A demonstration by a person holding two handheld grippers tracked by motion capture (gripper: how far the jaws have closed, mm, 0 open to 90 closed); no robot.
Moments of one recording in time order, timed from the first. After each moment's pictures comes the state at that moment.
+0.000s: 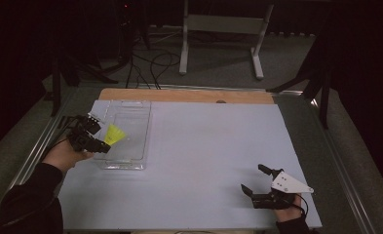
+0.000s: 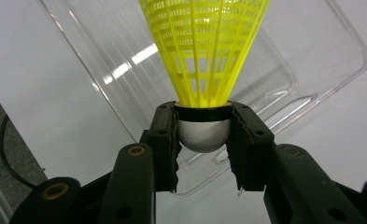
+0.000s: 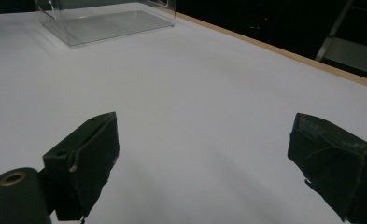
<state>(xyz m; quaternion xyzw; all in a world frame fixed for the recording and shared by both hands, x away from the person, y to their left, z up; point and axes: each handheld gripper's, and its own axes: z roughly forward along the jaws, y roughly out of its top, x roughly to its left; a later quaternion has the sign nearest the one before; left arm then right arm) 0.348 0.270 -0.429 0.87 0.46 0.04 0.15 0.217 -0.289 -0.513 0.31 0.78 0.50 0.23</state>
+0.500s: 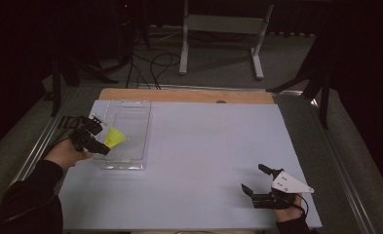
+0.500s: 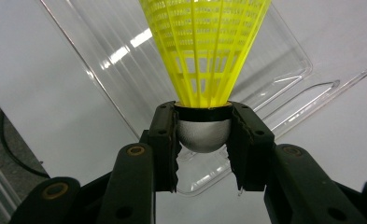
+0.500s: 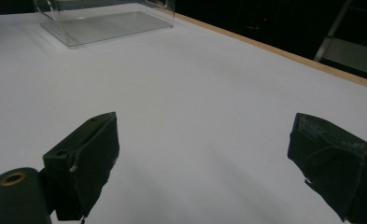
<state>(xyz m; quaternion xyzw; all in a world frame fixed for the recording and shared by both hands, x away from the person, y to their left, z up) 0.356 0.271 -0.437 0.88 0.46 0.02 0.11 0.217 -0.289 -0.513 0.31 0.77 0.50 0.23</state>
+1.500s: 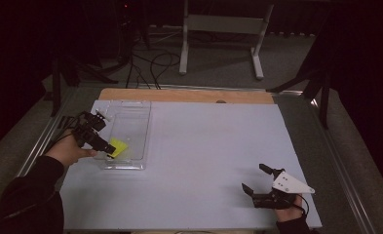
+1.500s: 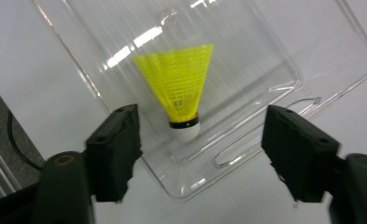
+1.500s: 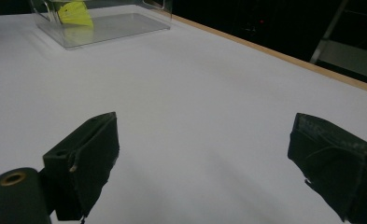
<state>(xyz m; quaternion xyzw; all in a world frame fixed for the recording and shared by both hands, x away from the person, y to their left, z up) 0.359 0.257 -0.422 0.88 0.46 0.03 0.12 0.217 -0.290 -0.512 0.31 0.77 0.50 0.23</state>
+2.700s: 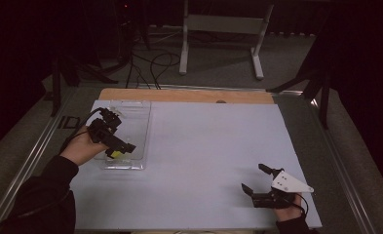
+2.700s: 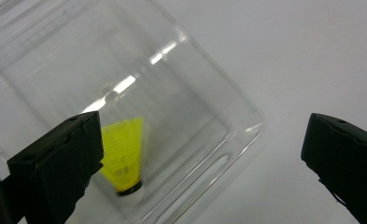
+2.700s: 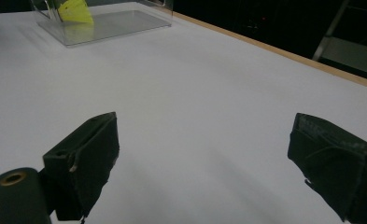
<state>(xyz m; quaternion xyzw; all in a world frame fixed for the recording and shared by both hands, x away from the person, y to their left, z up) 0.355 0.212 -0.403 0.89 0.39 0.03 0.22 0.219 -0.290 -0.513 0.31 0.78 0.50 0.23</state>
